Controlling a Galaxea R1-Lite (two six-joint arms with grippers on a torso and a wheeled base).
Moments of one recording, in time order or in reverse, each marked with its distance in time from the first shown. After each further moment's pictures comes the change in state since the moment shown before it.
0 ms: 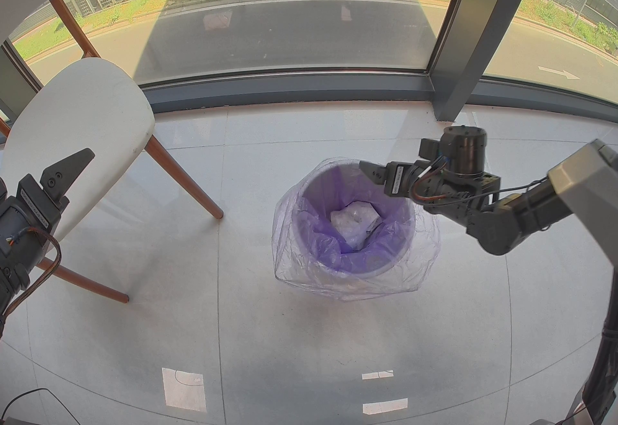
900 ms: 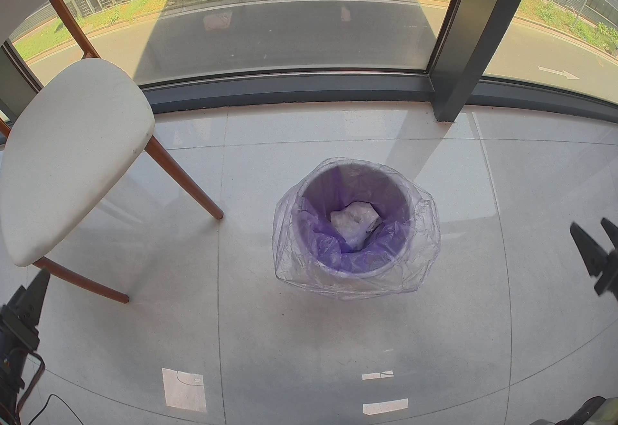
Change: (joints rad) left arm 0.150 -0.447 0.346 0.130 0.041 0.208; right arm -0.313 -1.273 1.016 0.076 -0.033 -0.180
